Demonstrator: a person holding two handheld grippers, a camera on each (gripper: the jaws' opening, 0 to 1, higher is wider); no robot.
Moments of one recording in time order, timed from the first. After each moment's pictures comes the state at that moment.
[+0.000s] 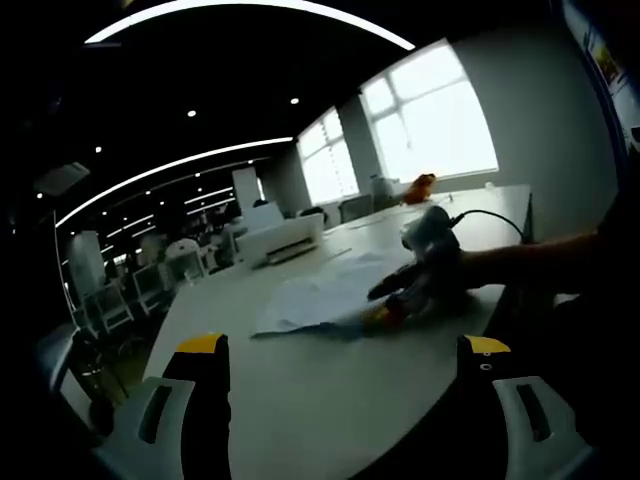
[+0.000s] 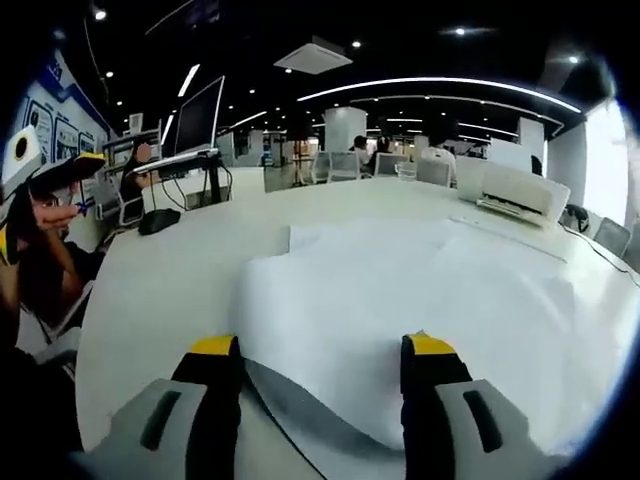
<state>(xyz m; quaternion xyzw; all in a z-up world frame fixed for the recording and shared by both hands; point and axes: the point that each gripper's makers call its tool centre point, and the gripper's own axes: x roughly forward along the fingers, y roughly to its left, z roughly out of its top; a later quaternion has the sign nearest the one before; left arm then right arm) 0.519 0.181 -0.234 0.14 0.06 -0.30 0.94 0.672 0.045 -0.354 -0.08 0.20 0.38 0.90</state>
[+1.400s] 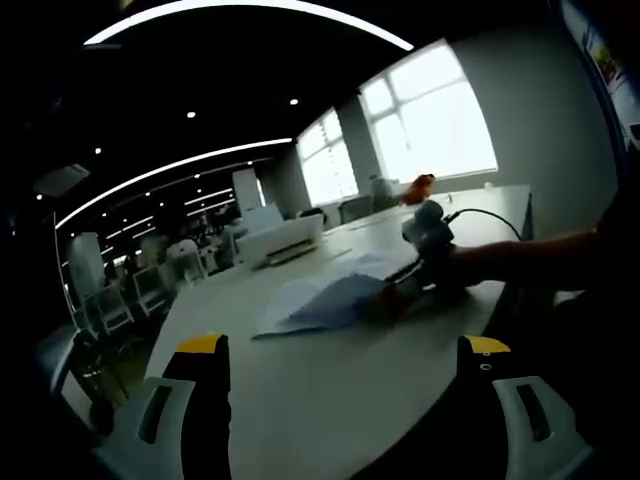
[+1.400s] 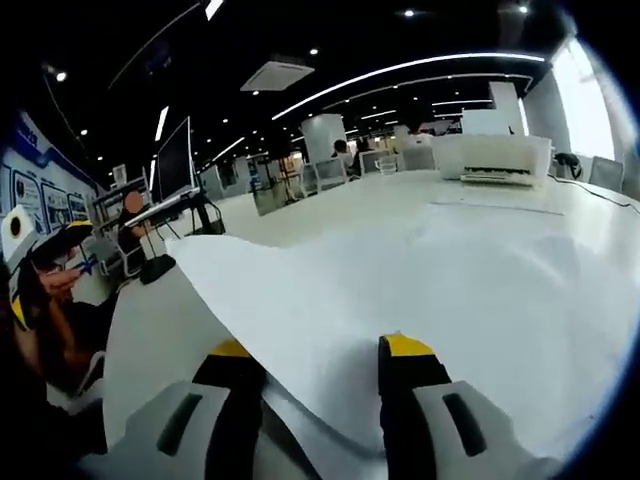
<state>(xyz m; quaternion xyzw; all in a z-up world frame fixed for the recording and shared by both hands) 0.517 0.180 -0.232 0.15 0.05 -0.30 0.94 0.675 0.036 -0.344 0.04 0.22 0.38 0.90</state>
